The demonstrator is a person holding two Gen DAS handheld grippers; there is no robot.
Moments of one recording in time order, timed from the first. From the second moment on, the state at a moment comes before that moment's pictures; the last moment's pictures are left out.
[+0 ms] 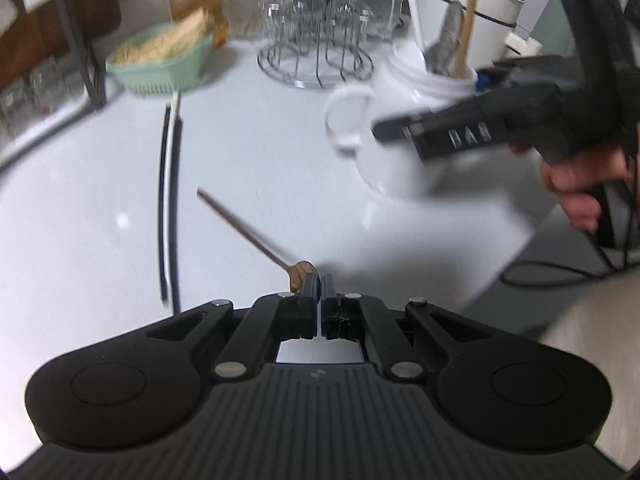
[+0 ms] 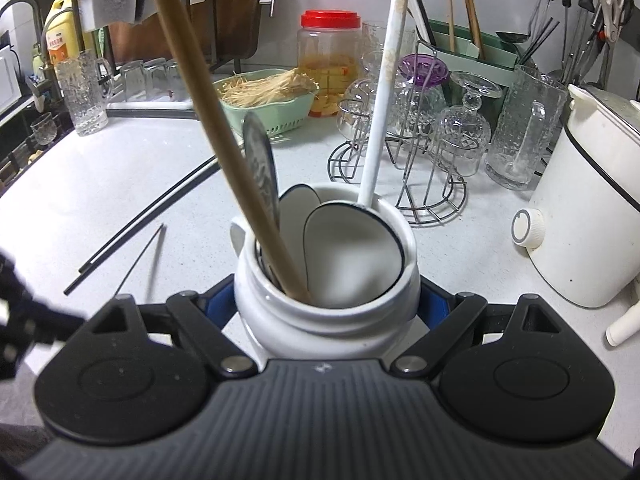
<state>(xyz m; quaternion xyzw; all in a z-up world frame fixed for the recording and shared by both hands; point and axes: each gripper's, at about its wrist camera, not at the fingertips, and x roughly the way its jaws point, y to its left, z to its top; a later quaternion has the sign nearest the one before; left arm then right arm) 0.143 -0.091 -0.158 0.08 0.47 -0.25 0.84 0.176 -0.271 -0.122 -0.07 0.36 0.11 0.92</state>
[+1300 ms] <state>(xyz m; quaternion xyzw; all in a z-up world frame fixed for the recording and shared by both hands) 0.088 0.034 -0.225 -0.44 0.57 -0.11 0.69 0.193 -0.244 -0.122 -0.10 0.36 0.16 0.91</state>
